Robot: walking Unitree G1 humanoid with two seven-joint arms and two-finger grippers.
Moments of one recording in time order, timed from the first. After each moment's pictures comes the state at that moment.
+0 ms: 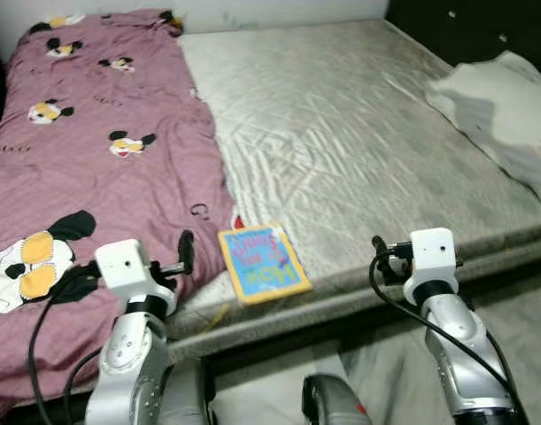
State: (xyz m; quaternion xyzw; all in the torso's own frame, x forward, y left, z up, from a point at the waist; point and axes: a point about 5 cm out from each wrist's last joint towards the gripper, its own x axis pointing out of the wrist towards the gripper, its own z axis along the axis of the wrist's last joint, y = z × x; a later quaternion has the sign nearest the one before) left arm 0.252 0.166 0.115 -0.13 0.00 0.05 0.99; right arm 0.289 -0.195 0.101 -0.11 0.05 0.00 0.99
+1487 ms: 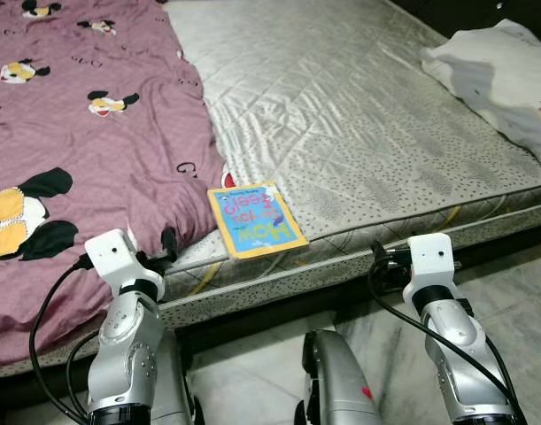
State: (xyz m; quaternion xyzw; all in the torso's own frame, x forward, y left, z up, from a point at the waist) left arm 0.285 0.181 0.097 -0.19 0.04 0.10 0.98; right arm 0.283 -0.203 0.099 -0.12 0.05 0.00 0.99
